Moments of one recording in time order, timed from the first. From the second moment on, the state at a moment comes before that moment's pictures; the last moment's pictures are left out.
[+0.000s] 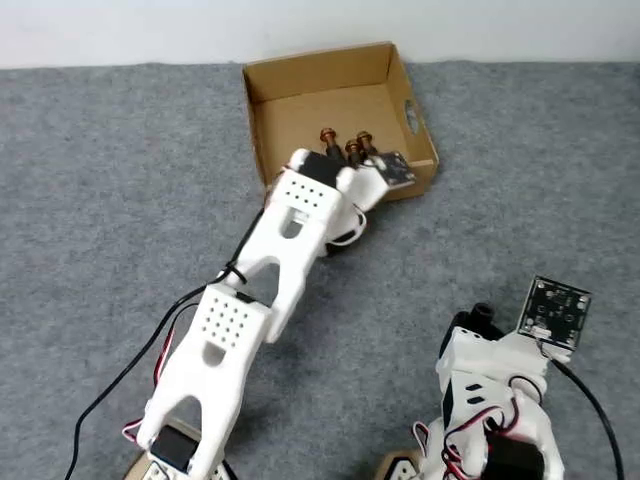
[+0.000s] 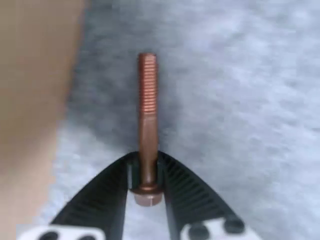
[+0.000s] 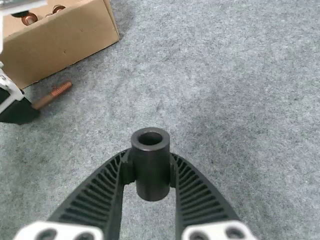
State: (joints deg) left arm 24.9 58.3 -54.5 98.9 -23.6; right arm 8.5 -101.8 66.4 84.7 -10.1
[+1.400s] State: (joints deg) left arm 12.0 4.4 -5.0 99.1 98.2; right arm 13.5 -101.8 66.4 84.7 -10.1
